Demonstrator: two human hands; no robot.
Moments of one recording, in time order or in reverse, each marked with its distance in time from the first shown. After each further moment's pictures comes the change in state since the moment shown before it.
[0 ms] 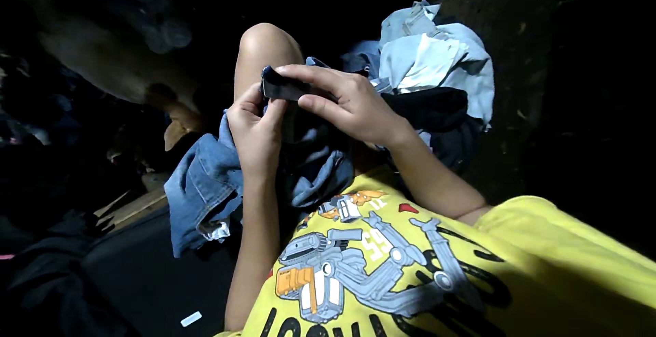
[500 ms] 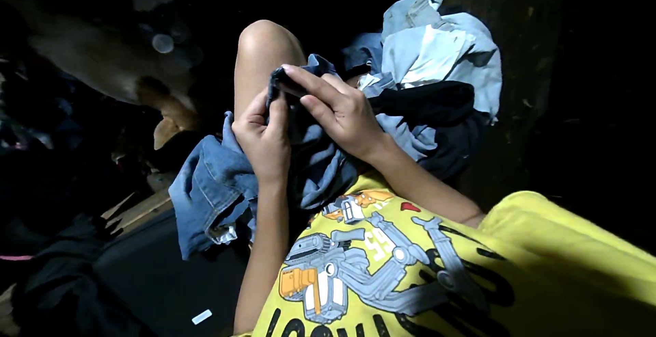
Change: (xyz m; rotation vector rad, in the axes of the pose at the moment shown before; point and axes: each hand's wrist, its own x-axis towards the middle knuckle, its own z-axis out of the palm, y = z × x) left_hand -0.007 -0.009 0.008 0.096 0.083 0.094; right_hand -0.009 0.007 0.037 -0.147 0.332 -0.021
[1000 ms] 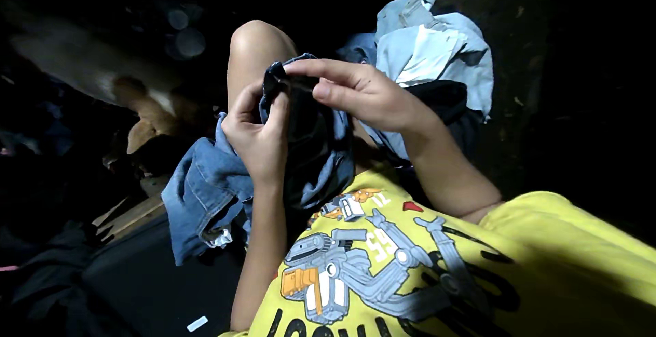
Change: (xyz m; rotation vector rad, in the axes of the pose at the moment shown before) left_hand 0.005 0.003 0.002 -0.025 0.008 0.101; right_hand 0.028 -0.006 -0.059 0.479 -0.448 0.179
